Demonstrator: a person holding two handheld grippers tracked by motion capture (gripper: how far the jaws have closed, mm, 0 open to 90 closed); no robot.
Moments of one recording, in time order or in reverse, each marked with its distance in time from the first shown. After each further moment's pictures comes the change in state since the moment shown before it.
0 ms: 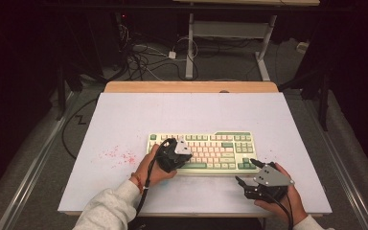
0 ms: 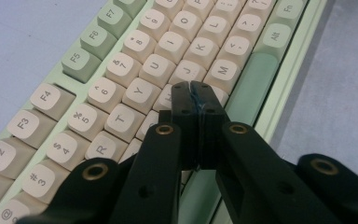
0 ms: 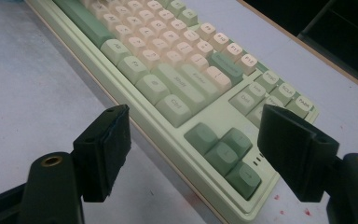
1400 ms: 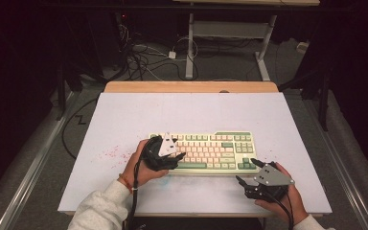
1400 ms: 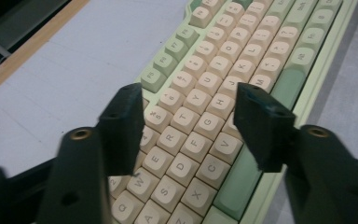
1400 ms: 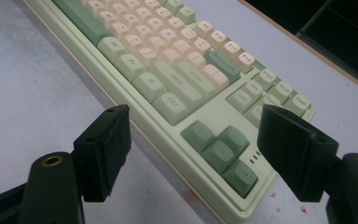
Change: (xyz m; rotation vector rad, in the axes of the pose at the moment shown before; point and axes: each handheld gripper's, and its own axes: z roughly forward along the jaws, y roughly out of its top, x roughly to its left) left arm 0.005 -0.017 -0.039 -0.148 0.165 0.026; right arm -0.001 0.000 0.000 0.008 -0.004 0.001
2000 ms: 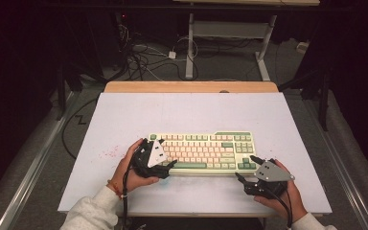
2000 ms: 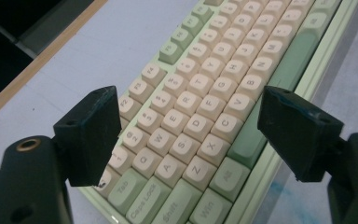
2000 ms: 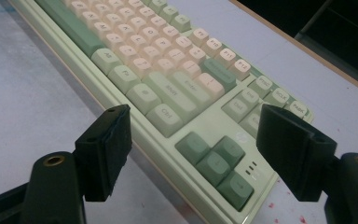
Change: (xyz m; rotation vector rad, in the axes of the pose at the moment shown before) left arm -0.004 -0.028 -0.019 -0.003 0.081 0.032; right arm -0.006 0.006 0.004 -0.014 0.004 0.025
